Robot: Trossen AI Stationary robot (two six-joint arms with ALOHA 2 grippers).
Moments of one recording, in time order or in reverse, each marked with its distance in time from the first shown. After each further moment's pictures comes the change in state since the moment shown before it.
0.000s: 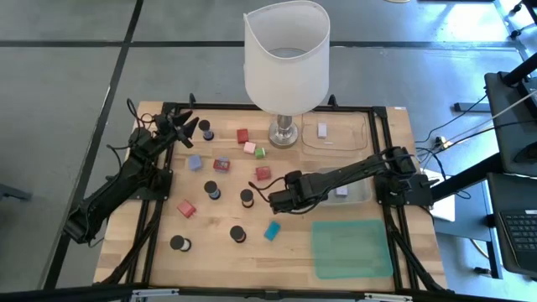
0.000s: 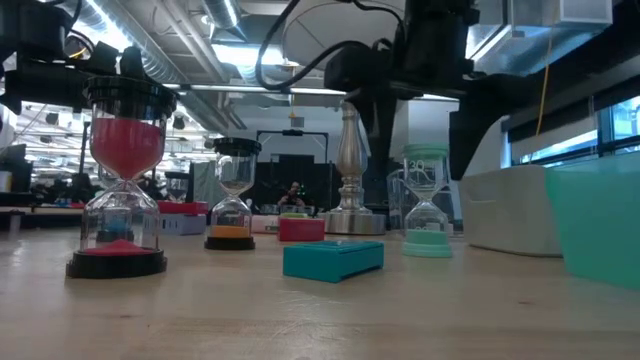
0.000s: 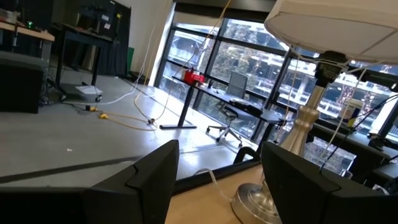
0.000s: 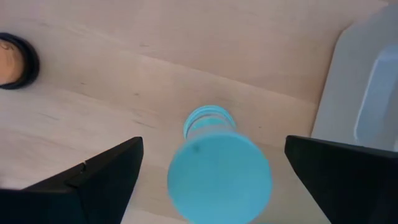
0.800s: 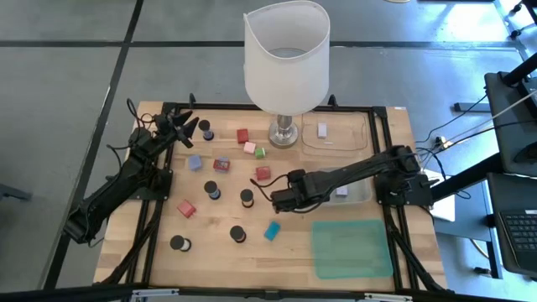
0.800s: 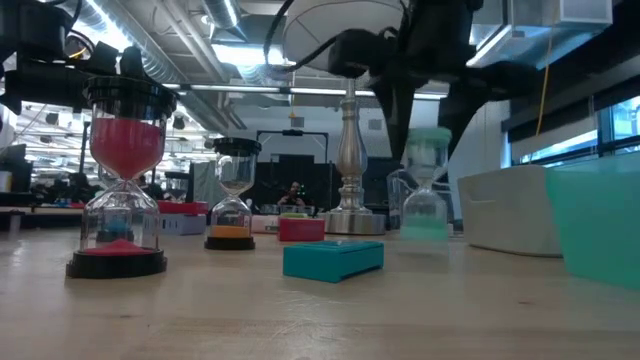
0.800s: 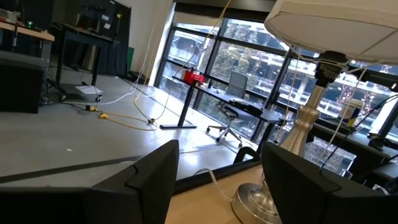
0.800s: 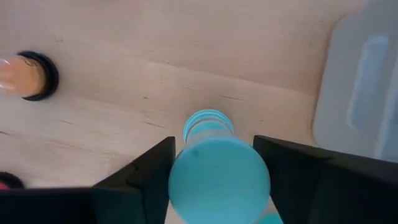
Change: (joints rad) left arm 0.000 0.000 0.000 0.000 0.000 0.000; right arm 0.003 -0.043 0.000 -0.012 0.001 0.087
